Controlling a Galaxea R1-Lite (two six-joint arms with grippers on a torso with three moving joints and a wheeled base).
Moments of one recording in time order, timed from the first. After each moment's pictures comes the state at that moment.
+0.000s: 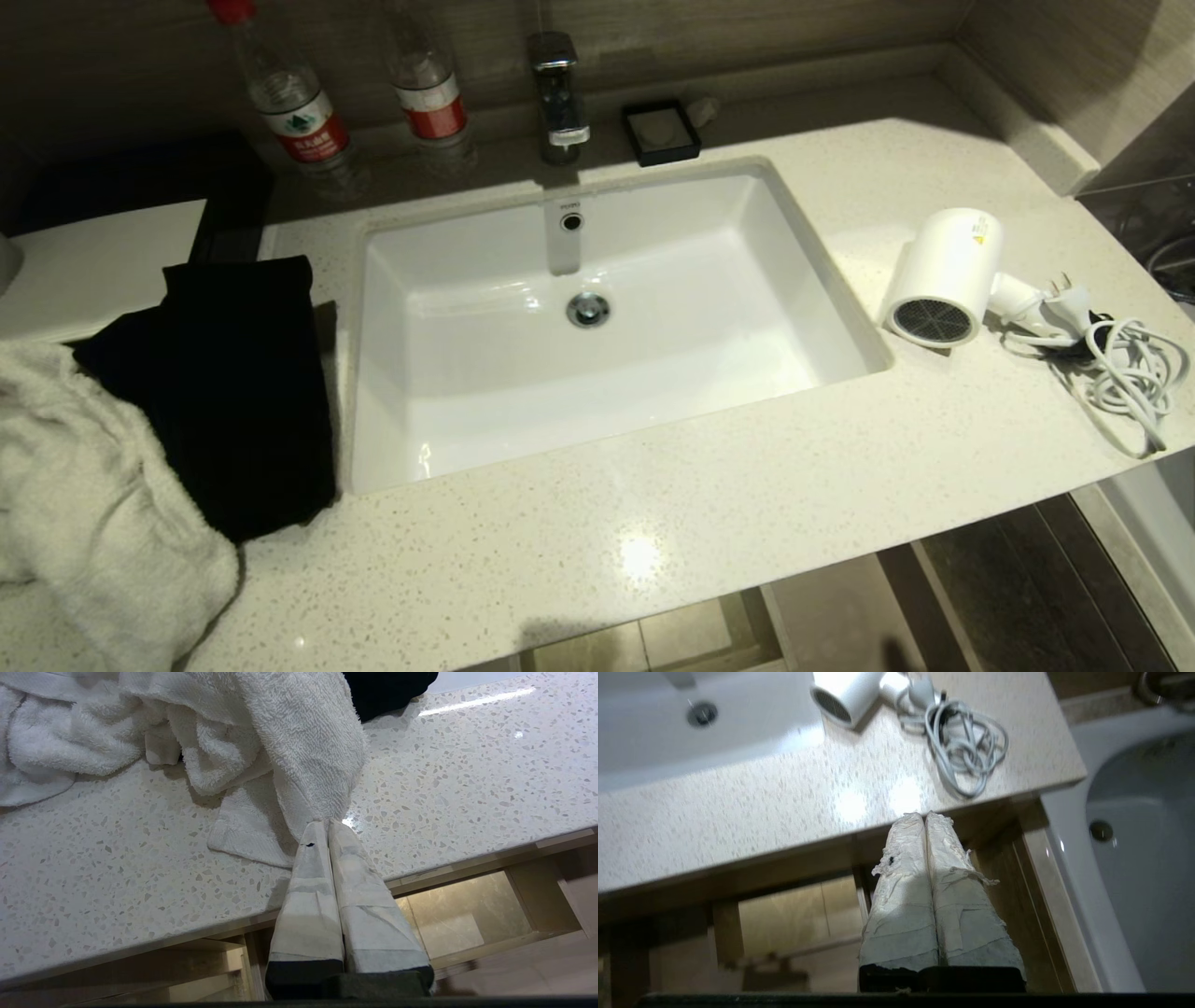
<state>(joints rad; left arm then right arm) 0.00 0.00 0.00 0.00 0.00 0.00 0.00 0.43 -0.96 0.63 -0.02 0.00</state>
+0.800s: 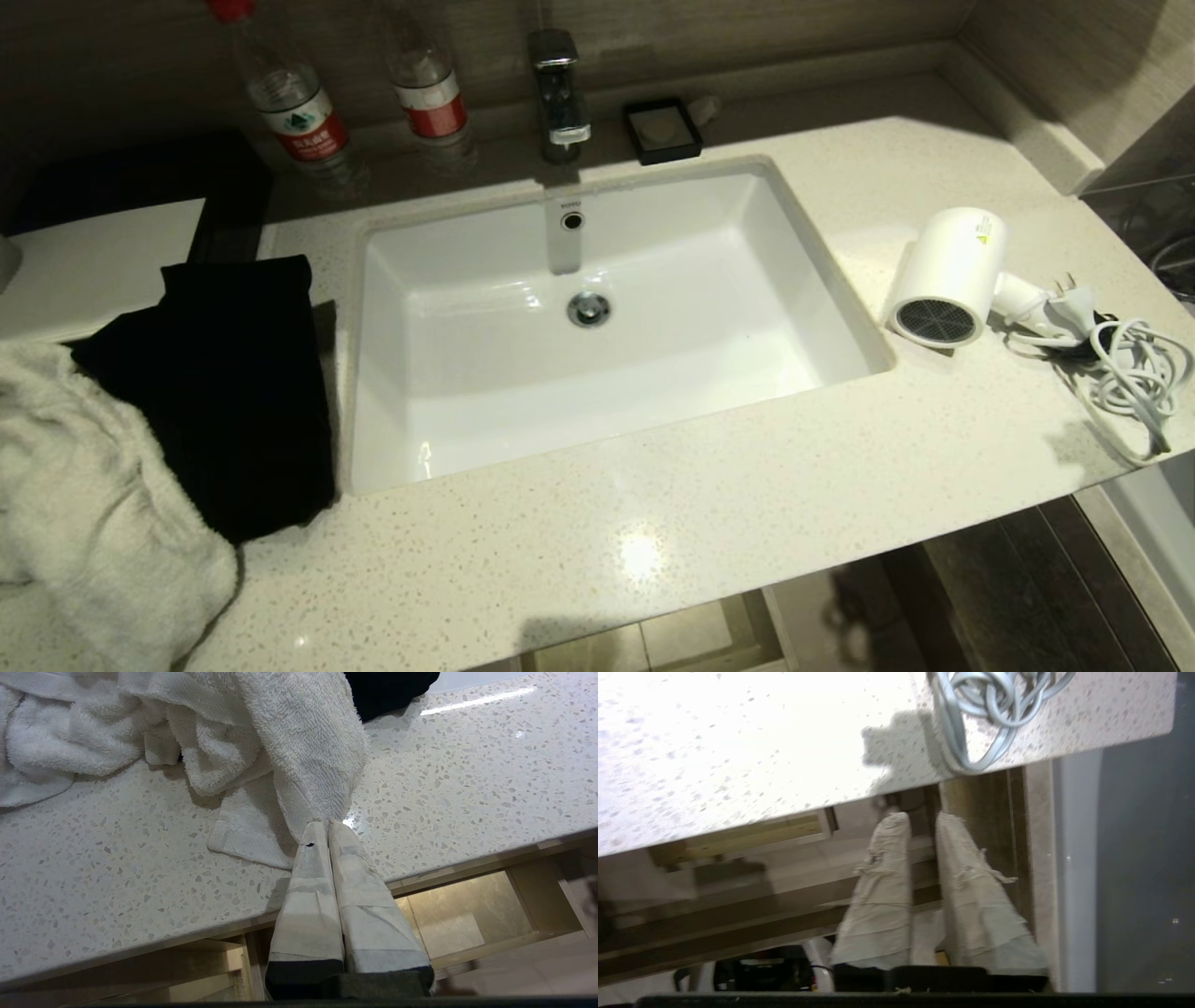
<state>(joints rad) 0.00 0.00 0.00 0.00 0.00 0.00 -0.02 1.01 -1.01 0.59 -0.10 -0.10</state>
